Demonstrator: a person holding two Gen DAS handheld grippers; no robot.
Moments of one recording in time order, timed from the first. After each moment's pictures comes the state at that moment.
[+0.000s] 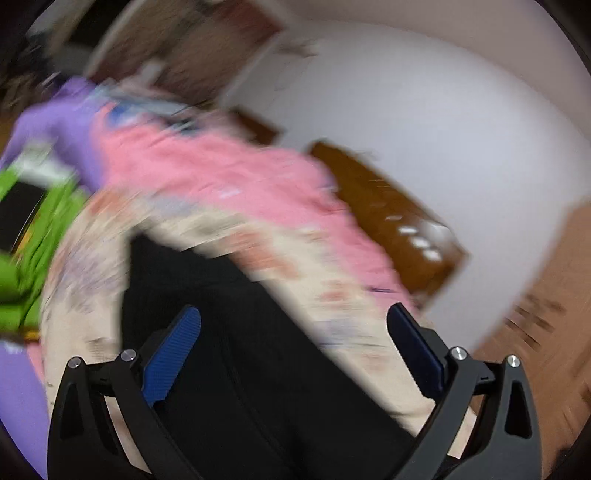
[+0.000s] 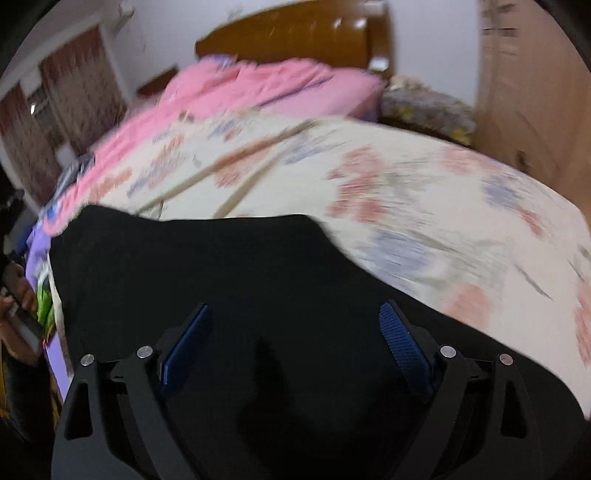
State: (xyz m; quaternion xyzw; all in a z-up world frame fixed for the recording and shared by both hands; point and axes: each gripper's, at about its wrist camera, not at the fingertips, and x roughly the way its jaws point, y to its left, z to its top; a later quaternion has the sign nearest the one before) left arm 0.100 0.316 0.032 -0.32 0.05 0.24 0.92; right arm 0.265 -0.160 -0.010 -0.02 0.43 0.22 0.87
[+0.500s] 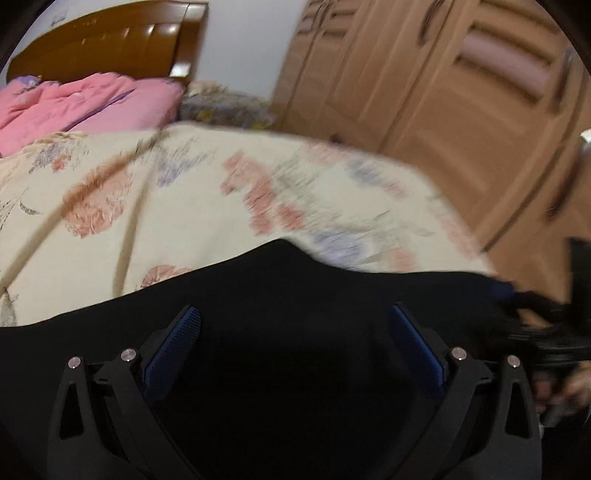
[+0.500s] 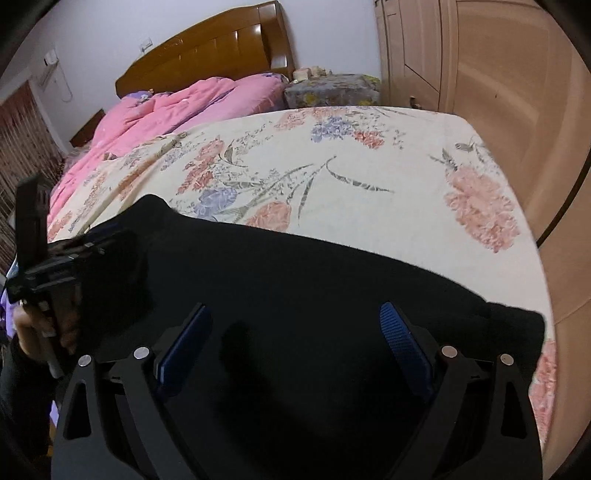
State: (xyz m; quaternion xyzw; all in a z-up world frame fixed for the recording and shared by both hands) left arm 0.301 -0.013 -0.025 -0.05 0.42 -0.21 0.88; right arm 0.237 -0.303 -0.041 0.05 0.44 0.10 0.89
